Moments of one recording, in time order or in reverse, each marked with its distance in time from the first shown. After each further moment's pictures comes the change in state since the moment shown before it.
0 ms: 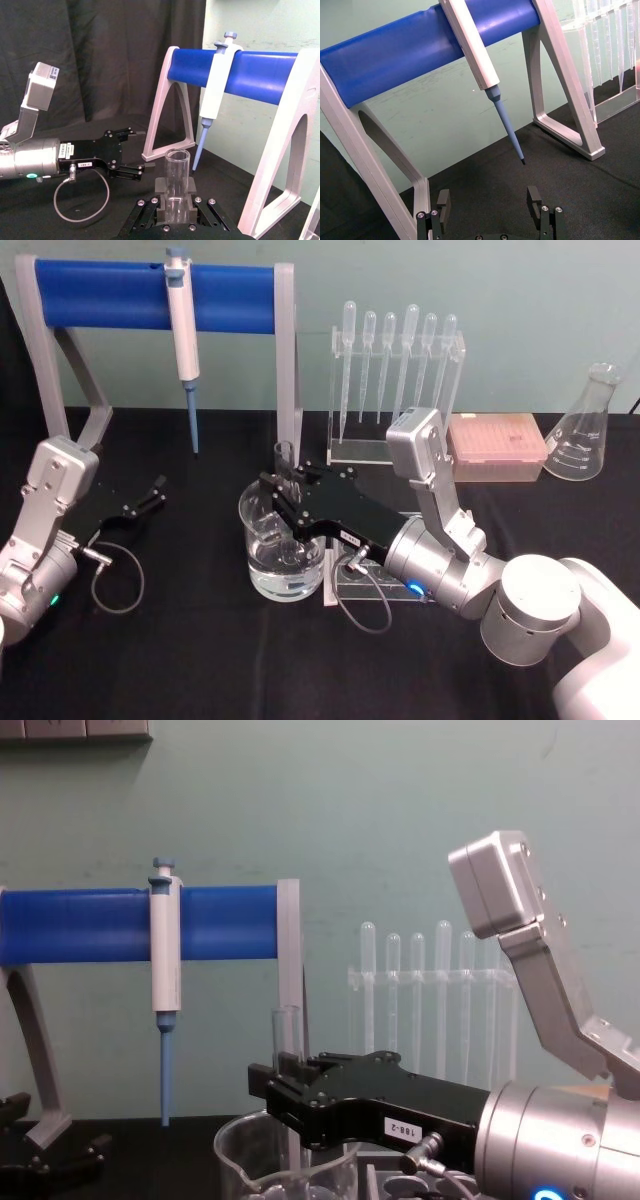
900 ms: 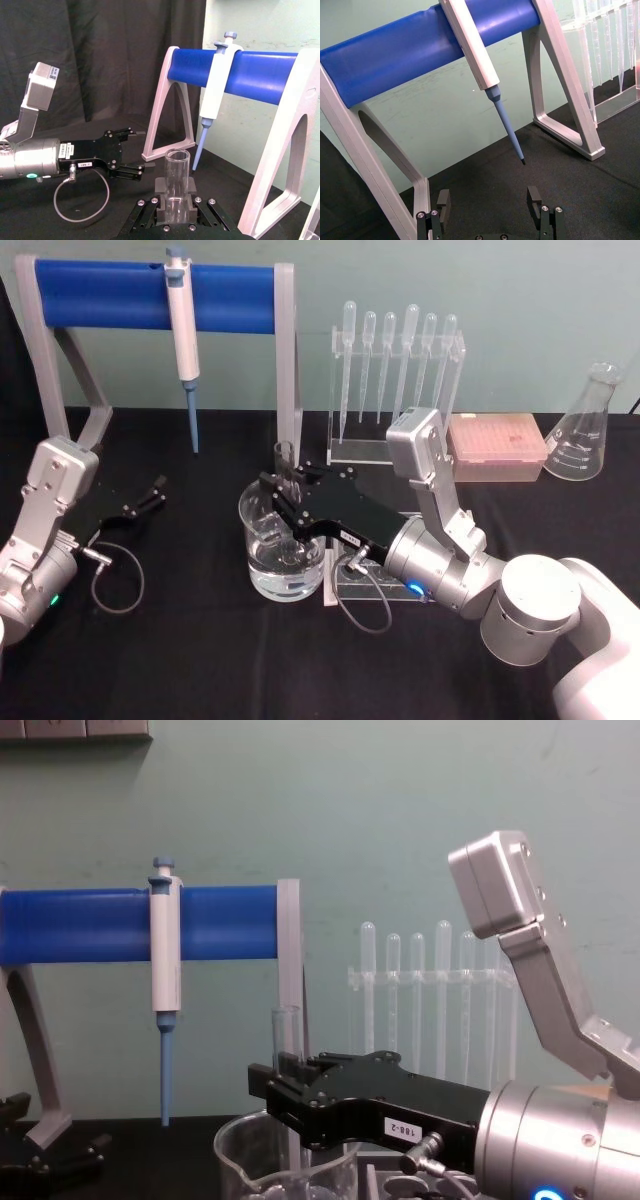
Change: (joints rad) left arm 0.000 0.000 0.000 0.000 0.000 0.000 0.000; right arm 0.000 0.000 0.000 0.000 0.000 0.000 0.000
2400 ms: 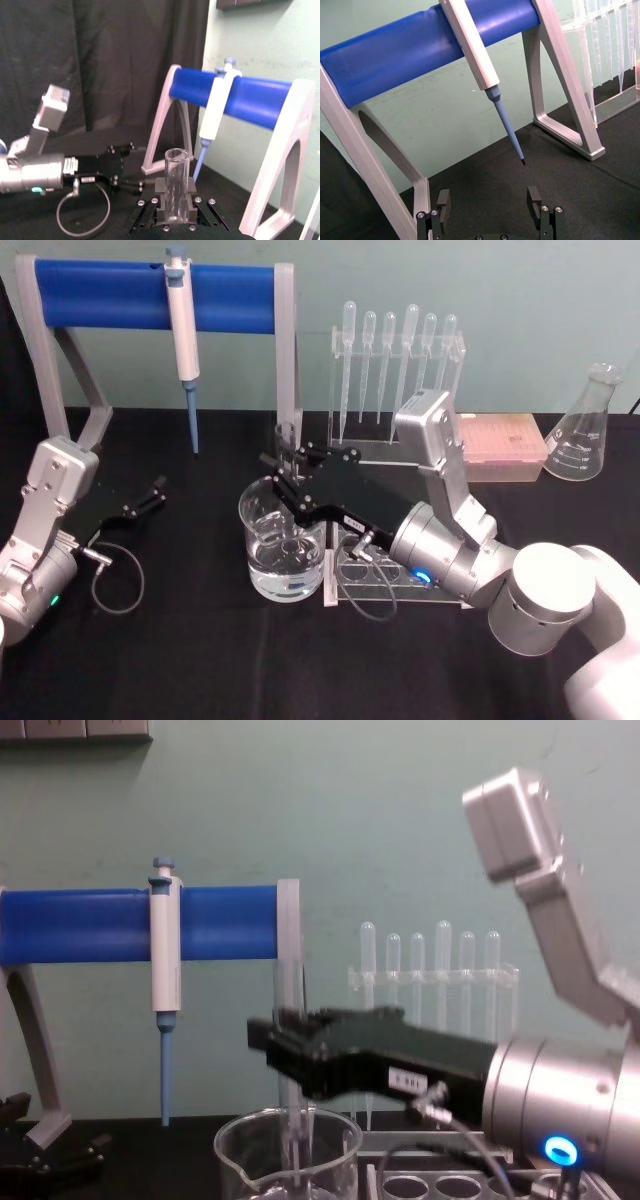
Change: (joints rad) left arm 0.000 0.000 0.000 0.000 0.000 0.000 0.000; right arm -0.009 0.016 0.017 -0.081 -0.008 0.020 -0.003
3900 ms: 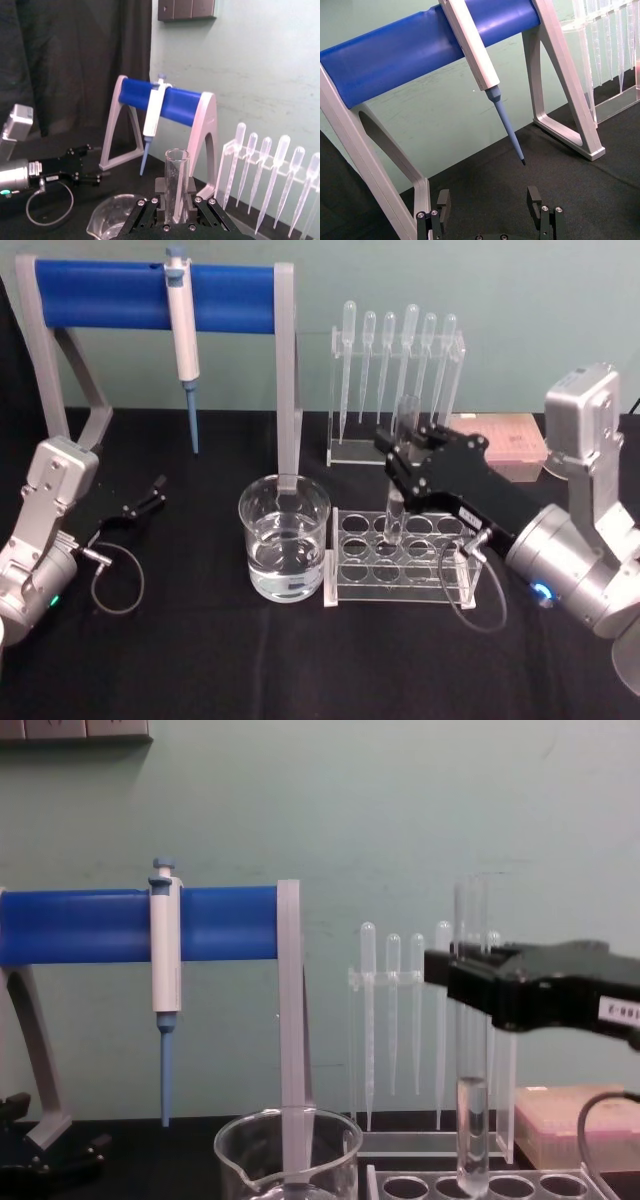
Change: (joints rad) left arm 0.000 0.000 0.000 0.000 0.000 0.000 0.000; right arm -0.243 0.173 0.196 -0.378 0.037 0.146 -0.156
